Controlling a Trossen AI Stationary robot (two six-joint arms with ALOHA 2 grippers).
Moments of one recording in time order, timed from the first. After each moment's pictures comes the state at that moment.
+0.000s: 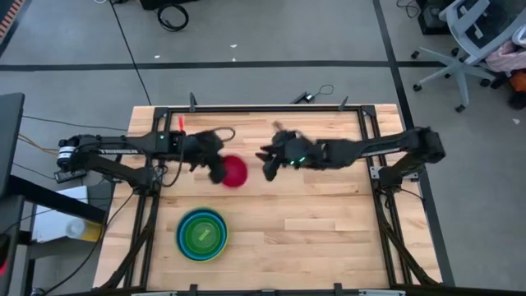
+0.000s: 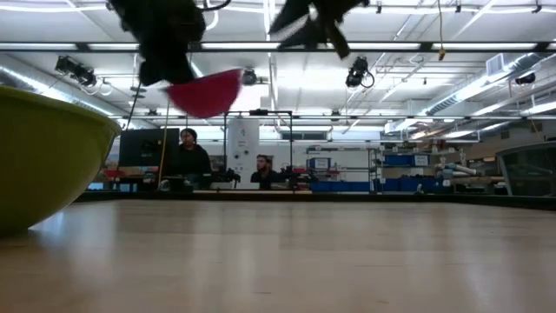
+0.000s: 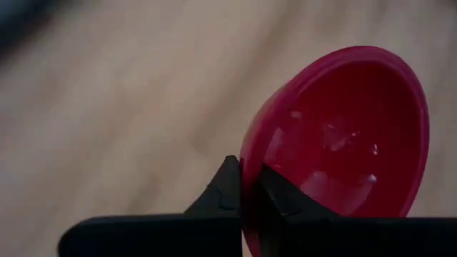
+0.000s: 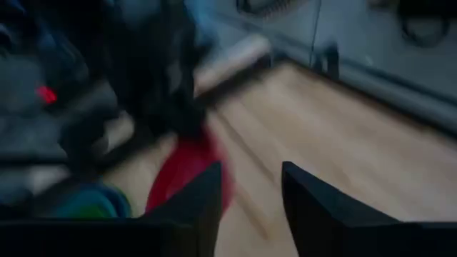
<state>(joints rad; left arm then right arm) 0.08 1.15 0.98 -0.69 -0.15 -0.45 0.03 1.57 1.27 -0.17 0.38 0.54</state>
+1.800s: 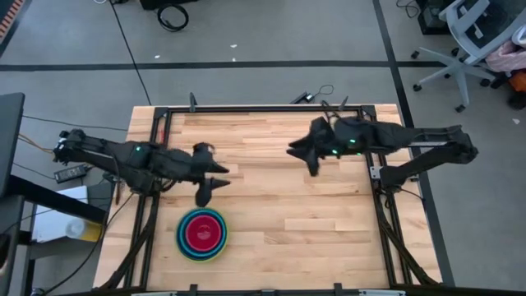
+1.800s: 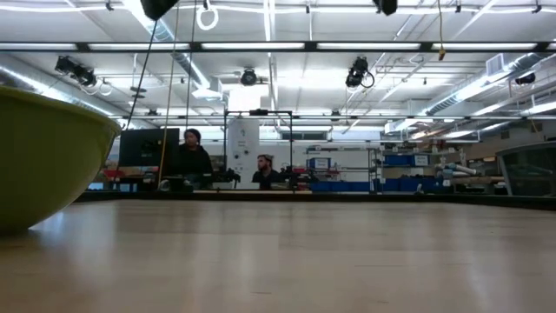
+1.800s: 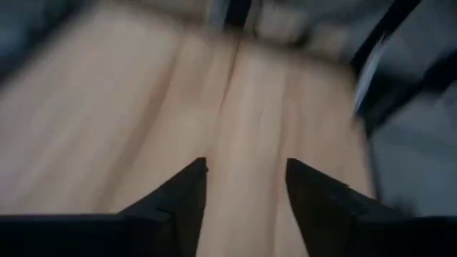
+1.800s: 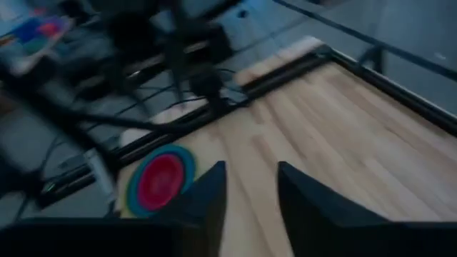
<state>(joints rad) -0.24 1.05 1.08 -0.56 -0.25 -0.41 0.02 1.22 1.27 -0.46 0.14 0.49</state>
